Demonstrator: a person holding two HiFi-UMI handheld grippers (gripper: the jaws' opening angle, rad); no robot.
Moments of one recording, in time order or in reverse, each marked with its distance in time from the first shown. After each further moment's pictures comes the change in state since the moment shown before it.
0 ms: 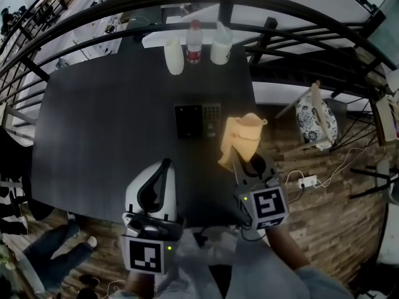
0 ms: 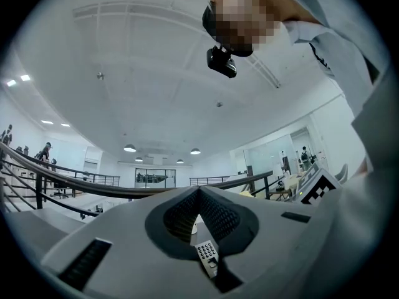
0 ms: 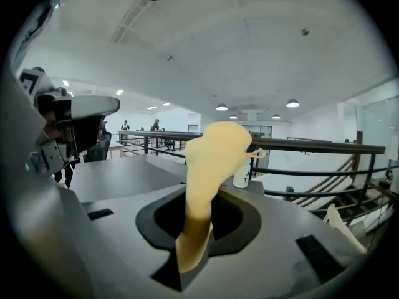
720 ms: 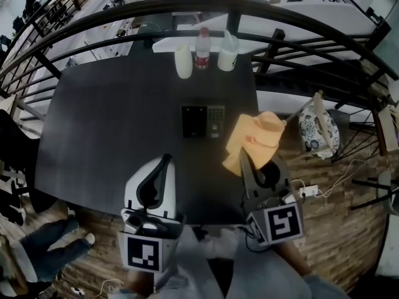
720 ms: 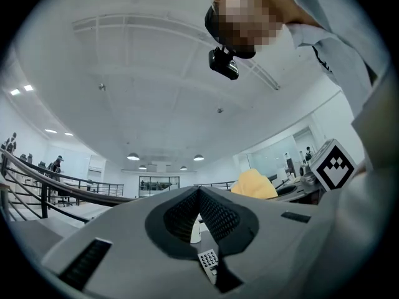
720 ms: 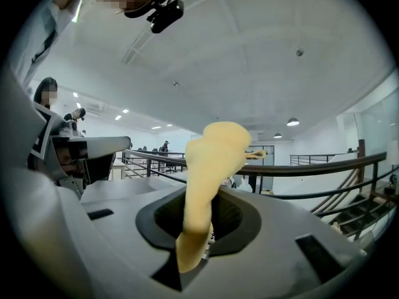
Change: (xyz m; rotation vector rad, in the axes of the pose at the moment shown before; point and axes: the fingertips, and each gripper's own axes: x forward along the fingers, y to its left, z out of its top) left arm -0.018 -0.008 0.036 0.032 -0.057 0.037; right arm -0.060 0.009 0.078 -0.014 -0.196 0.013
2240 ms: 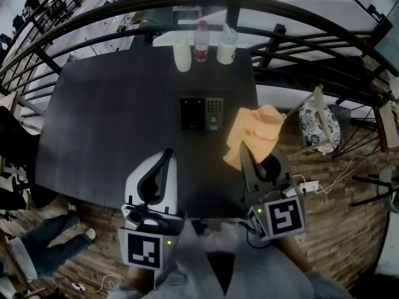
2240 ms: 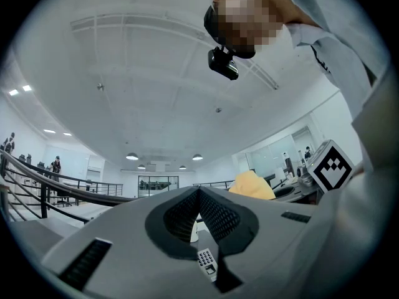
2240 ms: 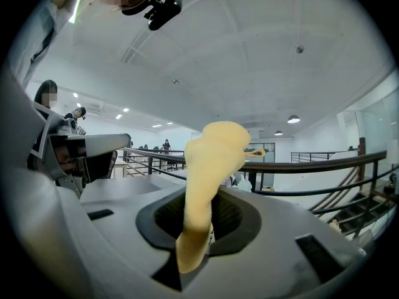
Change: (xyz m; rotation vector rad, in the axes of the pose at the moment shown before) left arm -0.001 -0.013 0.003 0.002 0.003 -0.005; right arm -0.007 -0.004 -0.009 0.004 0.042 0.011
